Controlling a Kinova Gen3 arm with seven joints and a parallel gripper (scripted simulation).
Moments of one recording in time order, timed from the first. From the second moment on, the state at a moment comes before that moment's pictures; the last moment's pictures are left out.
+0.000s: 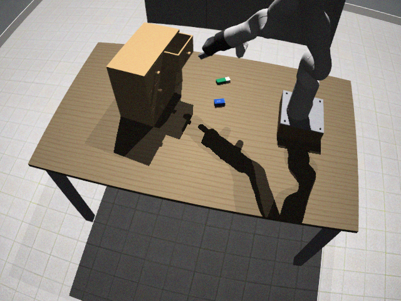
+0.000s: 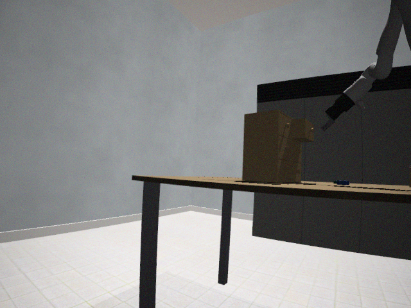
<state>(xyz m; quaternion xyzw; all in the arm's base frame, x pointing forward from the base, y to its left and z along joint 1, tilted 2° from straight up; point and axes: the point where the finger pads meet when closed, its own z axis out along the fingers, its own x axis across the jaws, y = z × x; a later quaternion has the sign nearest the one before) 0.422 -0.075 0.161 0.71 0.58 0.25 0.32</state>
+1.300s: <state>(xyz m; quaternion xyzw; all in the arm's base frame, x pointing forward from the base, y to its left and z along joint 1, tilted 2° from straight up) 0.462 -0.079 0.163 0.71 0.58 0.25 0.32</state>
